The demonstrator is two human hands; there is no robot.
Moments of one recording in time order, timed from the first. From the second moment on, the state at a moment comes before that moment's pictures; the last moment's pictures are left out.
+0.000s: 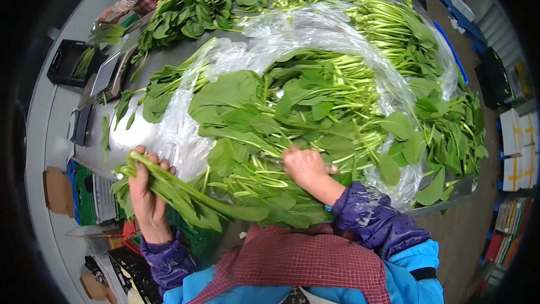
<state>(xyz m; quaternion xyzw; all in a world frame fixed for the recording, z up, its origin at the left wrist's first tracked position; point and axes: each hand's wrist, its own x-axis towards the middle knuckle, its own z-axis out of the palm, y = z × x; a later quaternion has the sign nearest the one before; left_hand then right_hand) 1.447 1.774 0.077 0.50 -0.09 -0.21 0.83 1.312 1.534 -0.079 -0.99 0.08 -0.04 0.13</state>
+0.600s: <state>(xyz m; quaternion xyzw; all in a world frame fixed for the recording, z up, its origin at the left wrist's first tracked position) 1.424 1.712 0.067 0.75 -0.44 0.01 0.50 1.290 1.503 0.033 -0.75 0.18 -0.01 0.63</state>
